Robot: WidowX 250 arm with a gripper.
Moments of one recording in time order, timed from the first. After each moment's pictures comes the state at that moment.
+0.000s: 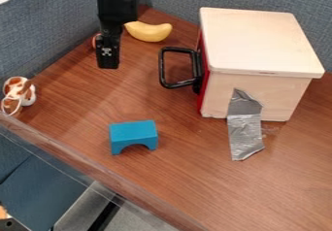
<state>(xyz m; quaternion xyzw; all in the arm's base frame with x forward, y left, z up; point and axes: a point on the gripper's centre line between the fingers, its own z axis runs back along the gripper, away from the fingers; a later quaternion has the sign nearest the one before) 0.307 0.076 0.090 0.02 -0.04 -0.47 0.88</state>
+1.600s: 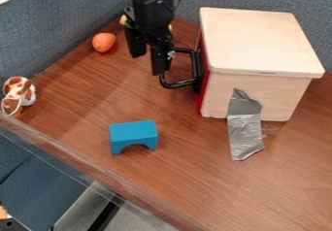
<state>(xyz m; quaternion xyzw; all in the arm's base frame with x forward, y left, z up) 0.353 0.034 0.071 -0.03 -0.09 -0.19 0.98</state>
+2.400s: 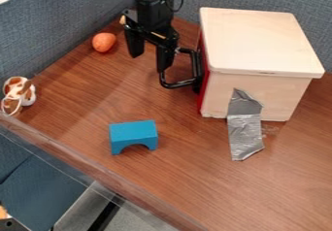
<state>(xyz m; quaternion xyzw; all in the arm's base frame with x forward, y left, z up) 0.365 0.046 0.058 -0.02 -0.07 -0.07 0.99</state>
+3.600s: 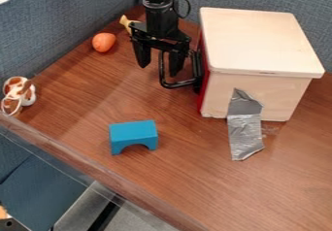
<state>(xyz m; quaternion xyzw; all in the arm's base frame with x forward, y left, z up) 0.381 0.037 0.041 -0.06 -0.06 0.01 1.00</state>
